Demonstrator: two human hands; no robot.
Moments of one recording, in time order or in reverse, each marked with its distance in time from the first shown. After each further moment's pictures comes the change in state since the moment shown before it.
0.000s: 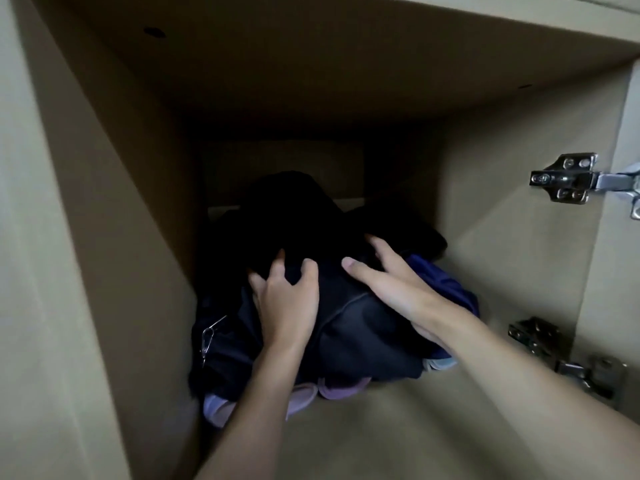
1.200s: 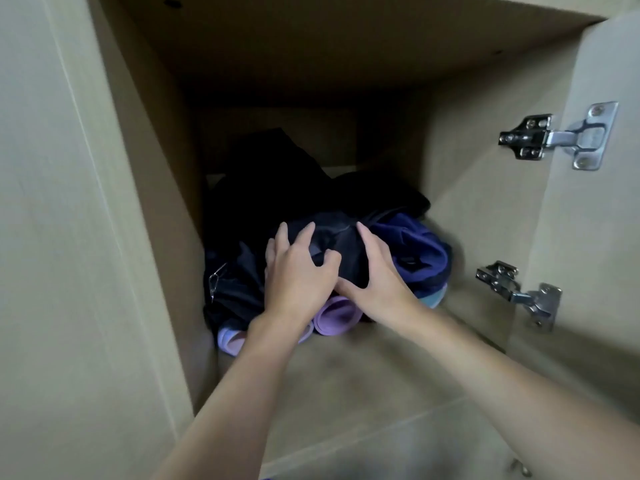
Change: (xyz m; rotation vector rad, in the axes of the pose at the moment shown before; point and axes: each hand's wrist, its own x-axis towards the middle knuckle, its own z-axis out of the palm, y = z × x) left_hand -0.054 0.004 -0.028 0.375 -0.247 0.256; right_hand -0.061 0.043 0.027 -0.328 0.101 -0.167
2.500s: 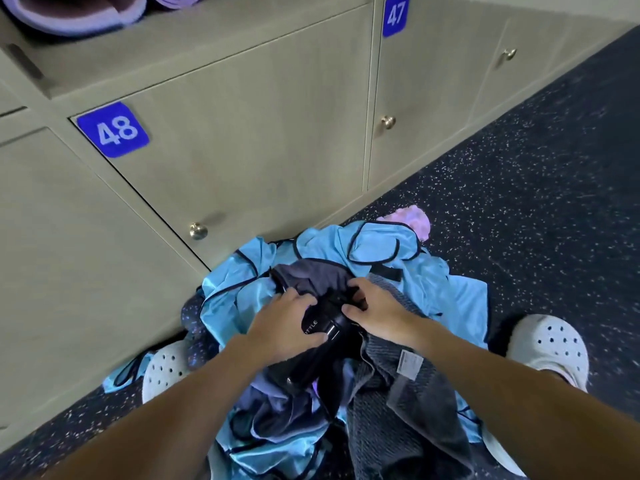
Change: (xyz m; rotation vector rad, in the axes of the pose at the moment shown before) left_hand -0.436 -0.181 0.108 0.466 -1.178 0.118; right_hand -0.497 0.120 0.074 0.004 -0.410 0.876
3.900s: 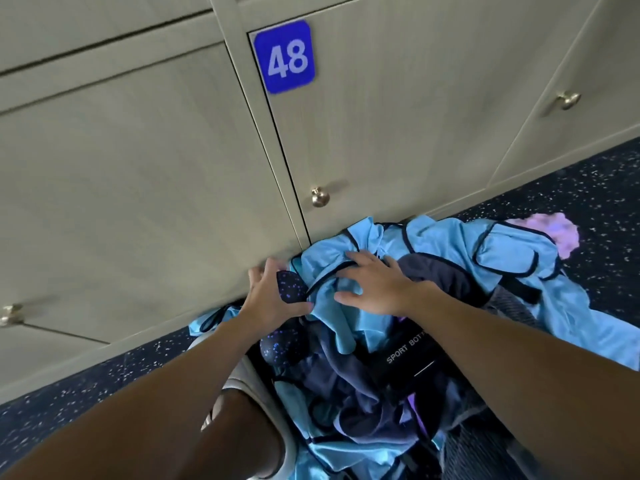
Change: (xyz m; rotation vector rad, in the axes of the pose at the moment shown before) left_hand -0.037 -0.175 0.000 -0.623 0.350 -0.431; right_hand 0.105 -0.106 0.104 -0.675 -0.289 -0.356
